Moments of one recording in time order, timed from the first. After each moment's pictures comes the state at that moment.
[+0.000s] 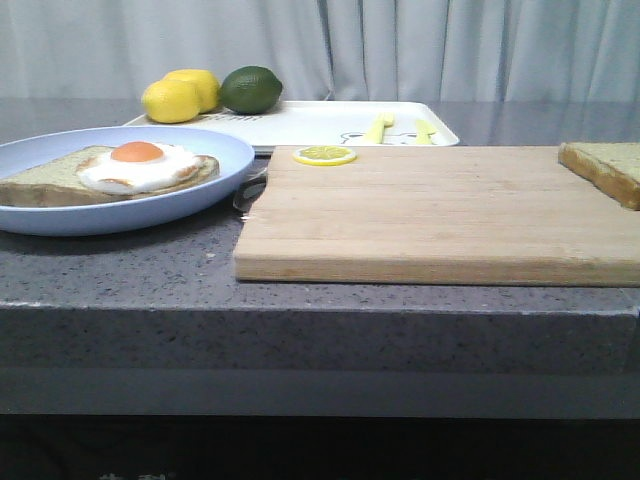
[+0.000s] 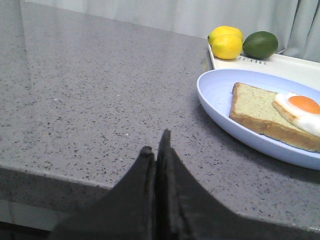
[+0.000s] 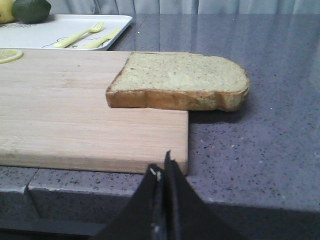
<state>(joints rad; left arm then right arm) 0.03 0.00 0.00 -0.05 0.20 -0.09 0.04 -0.01 0.03 0.09 0.21 -0.01</state>
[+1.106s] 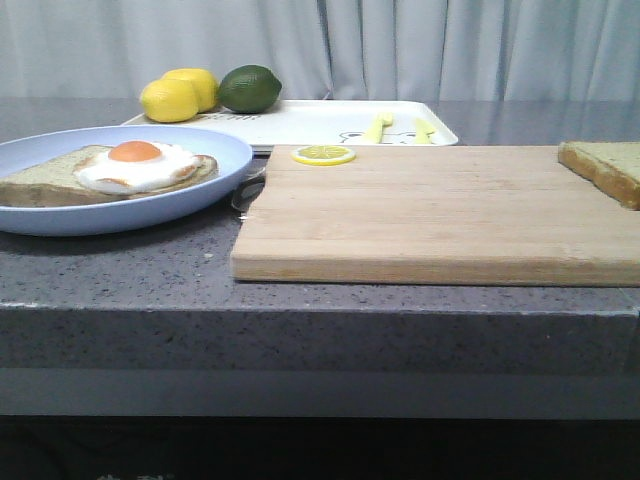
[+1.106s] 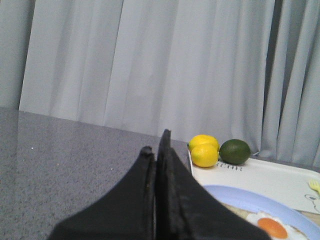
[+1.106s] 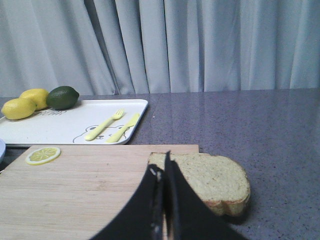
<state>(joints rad) 0.03 0.01 -0.14 -0.05 -0.01 -0.09 0.04 0.07 -0.30 0.15 0.29 -0.01</state>
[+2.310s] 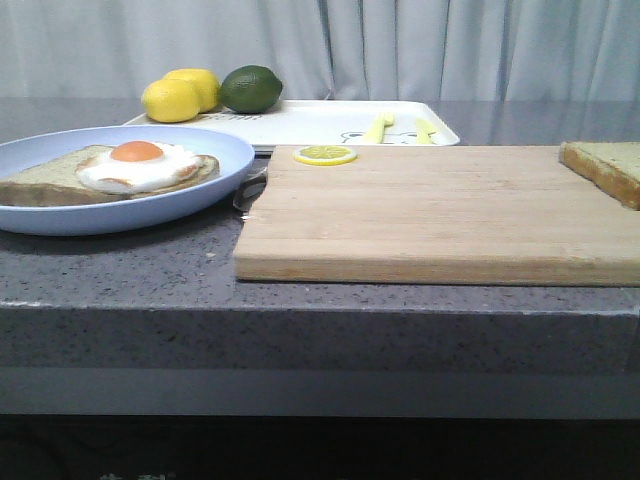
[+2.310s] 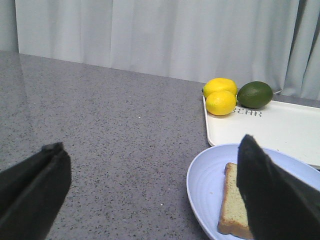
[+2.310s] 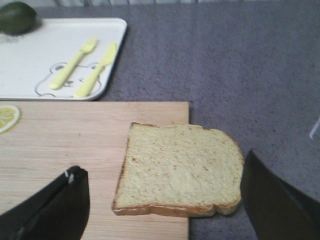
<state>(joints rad) 0.03 0.47 -0.39 -0.05 0.09 -0.04 -0.05 0.83 -0.82 0.13 0.56 -0.01</state>
